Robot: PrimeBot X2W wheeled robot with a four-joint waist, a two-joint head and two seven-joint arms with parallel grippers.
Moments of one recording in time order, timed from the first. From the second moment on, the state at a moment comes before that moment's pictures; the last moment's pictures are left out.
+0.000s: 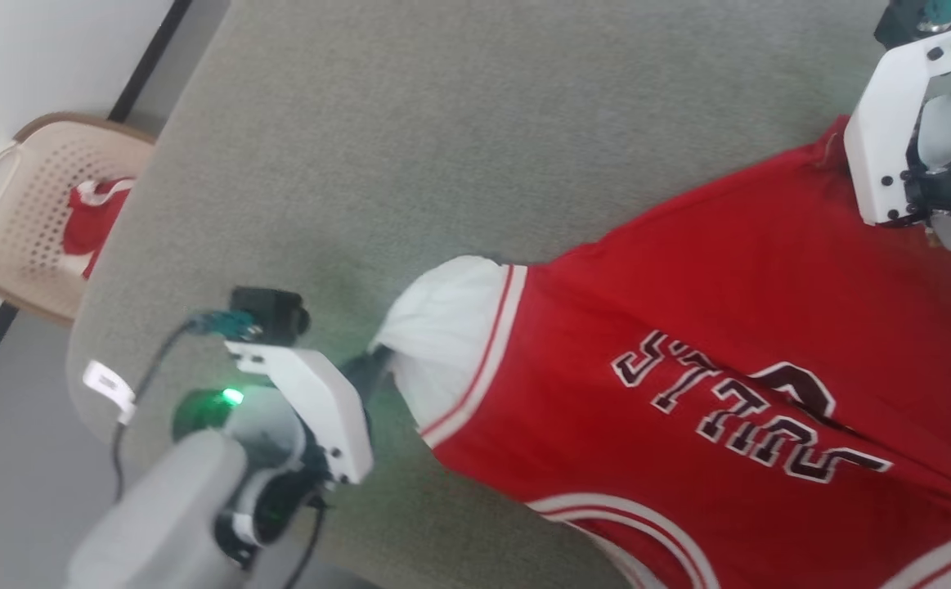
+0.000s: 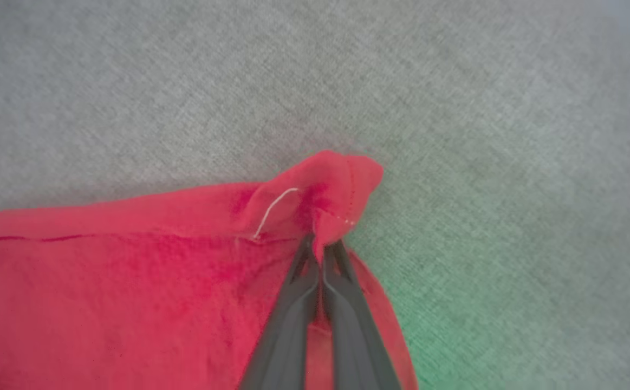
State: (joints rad) left arm -0.45 0.43 -0.61 0.17 -0.97 0.18 0.28; right arm -1.07 -0.44 0.46 0.79 0.55 0.13 0.89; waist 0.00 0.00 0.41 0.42
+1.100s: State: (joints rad) left arm -0.98 0.72 -0.53 0.25 -0.91 0.09 0.60; right arm -1.05 -0.45 0.39 0.48 0.68 0.13 0.80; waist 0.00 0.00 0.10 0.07
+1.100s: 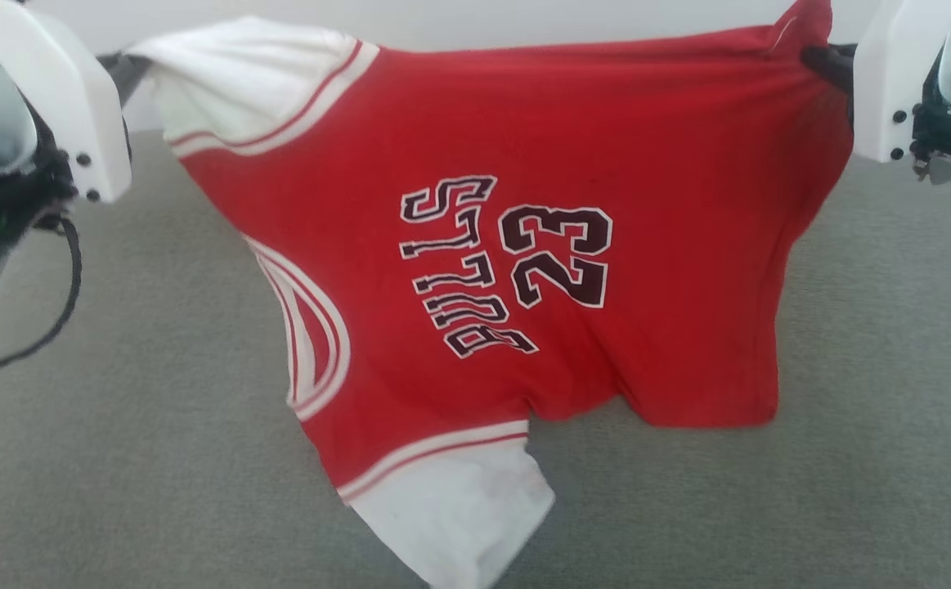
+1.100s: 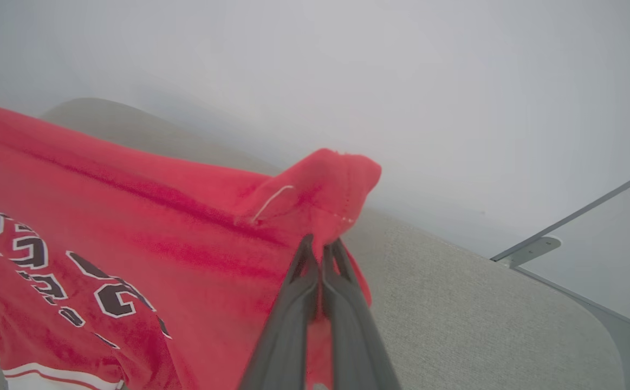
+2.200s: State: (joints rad) left arm -1.55 0.43 -0.58 0.98 -0.63 -0.12 -0.25; right arm -1.42 -0.23 0.27 0.99 0.18 0.13 -0.01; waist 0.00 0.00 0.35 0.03
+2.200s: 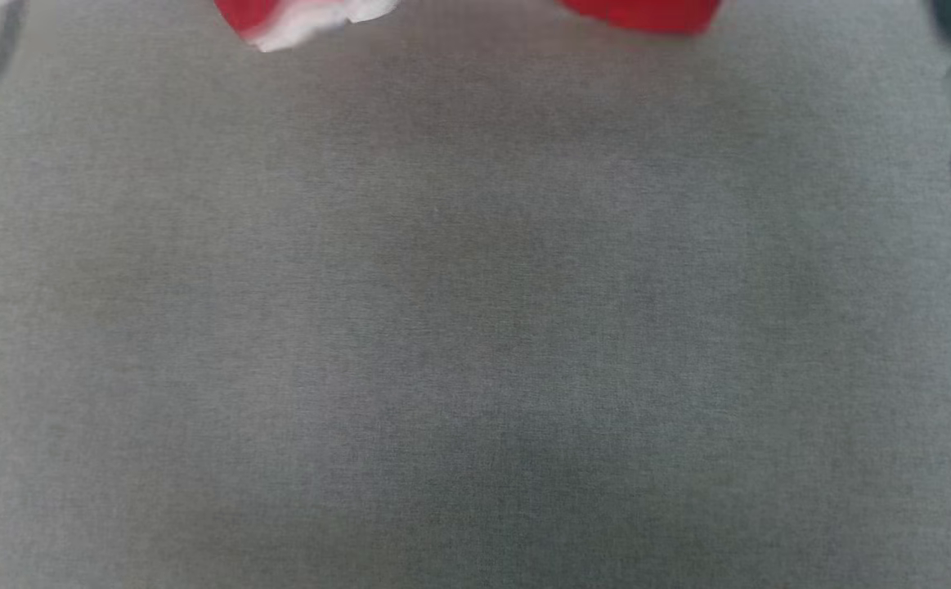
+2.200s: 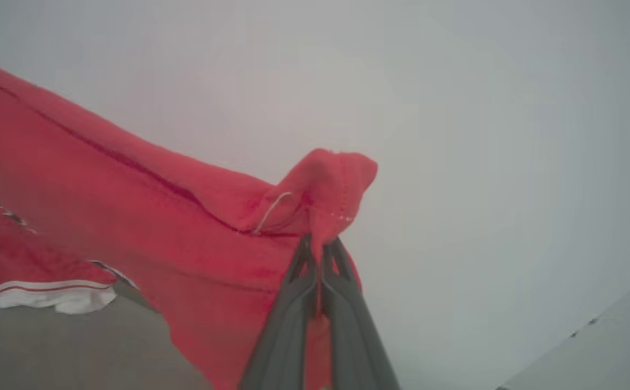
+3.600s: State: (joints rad) left arm -0.20 0.91 -0.79 -0.11 -1.14 0.38 0.35; right arm -0.13 -0.64 0.34 0.02 0.81 0.13 0.72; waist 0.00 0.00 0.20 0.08
